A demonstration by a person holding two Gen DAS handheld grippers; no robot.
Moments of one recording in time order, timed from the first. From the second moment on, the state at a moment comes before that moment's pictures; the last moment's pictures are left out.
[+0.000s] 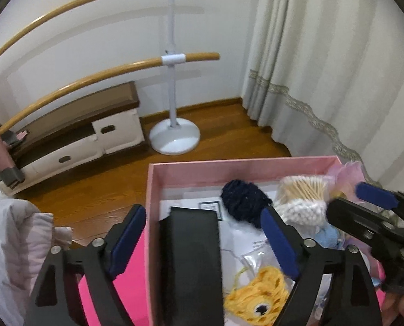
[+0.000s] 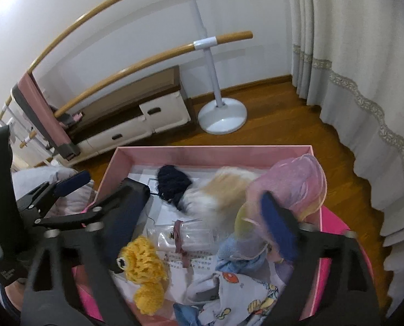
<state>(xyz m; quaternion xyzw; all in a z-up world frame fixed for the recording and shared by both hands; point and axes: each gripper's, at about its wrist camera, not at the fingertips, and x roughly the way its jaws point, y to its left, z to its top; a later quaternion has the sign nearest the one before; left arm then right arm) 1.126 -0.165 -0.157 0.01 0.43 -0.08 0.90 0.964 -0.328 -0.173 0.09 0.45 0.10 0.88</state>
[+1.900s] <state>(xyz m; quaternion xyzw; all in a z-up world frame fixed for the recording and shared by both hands) 0.694 -0.130 -0.084 0.01 0.26 -0.03 0.97 0.637 -0.306 -0.076 0.06 0.26 -0.01 0.96</state>
